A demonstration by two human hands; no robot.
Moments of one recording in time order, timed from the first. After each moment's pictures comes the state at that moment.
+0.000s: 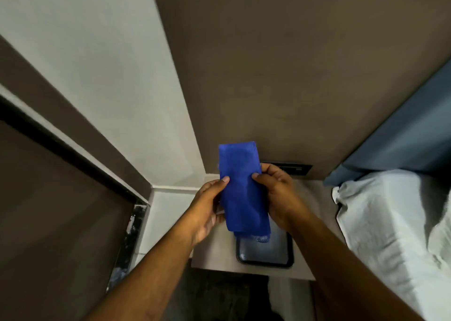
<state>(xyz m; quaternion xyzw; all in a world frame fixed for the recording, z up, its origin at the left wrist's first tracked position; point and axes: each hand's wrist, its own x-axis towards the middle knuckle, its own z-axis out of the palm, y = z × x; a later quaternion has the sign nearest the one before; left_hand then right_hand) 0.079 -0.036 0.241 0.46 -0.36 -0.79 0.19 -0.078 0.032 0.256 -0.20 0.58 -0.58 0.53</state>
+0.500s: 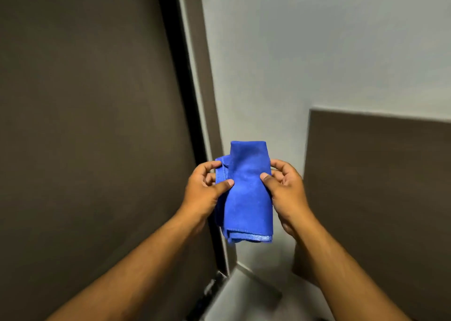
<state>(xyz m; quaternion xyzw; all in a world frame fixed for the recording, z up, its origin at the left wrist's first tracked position) 0.273 0.000 0.581 0.48 -0.52 -0.43 0.56 0.099 -0.006 0.564 -0.46 0.38 -0.63 0.50</state>
